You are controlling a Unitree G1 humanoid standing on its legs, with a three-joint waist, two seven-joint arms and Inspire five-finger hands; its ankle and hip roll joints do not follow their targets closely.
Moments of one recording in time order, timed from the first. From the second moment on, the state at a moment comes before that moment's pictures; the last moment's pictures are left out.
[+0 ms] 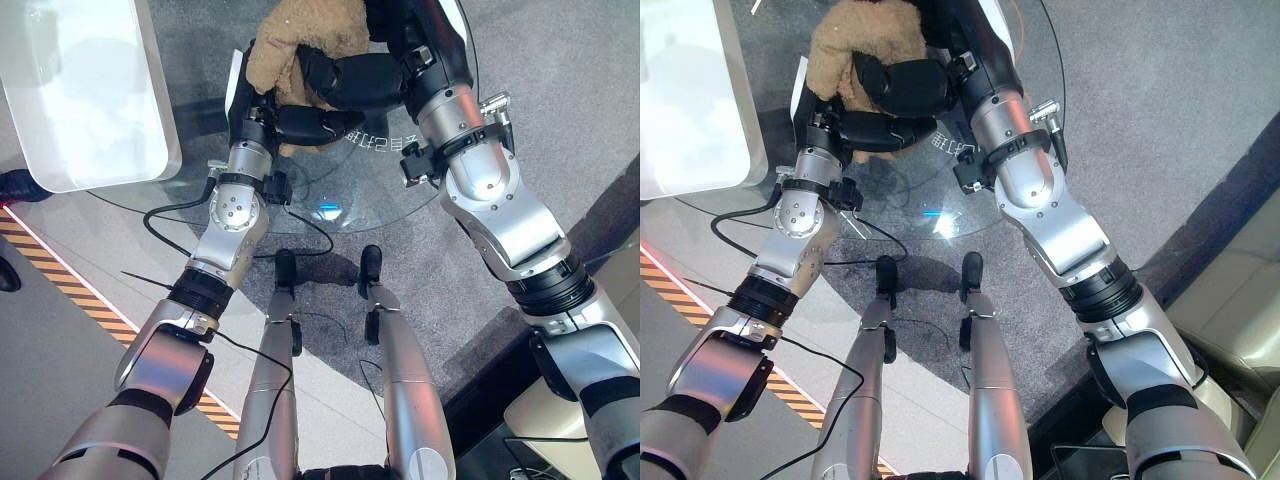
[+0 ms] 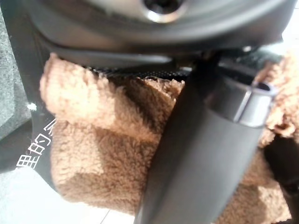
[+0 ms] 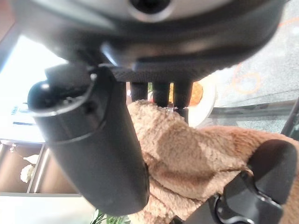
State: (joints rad) left arm -0.95 0.42 -0.36 0.50 -0.51 -0.33 0.20; right arm -1.05 -0.55 0.44 -0.03 0.34 0.15 -0.25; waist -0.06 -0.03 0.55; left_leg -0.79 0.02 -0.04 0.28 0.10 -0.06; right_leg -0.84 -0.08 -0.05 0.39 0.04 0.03
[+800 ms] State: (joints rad) left arm -0.94 0.32 -0.33 0.51 -0.93 -0.33 0.06; right arm -1.05 -0.53 0.44 -0.03 0.34 0.14 -0.25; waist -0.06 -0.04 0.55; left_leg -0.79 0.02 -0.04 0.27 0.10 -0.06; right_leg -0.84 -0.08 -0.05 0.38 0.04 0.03
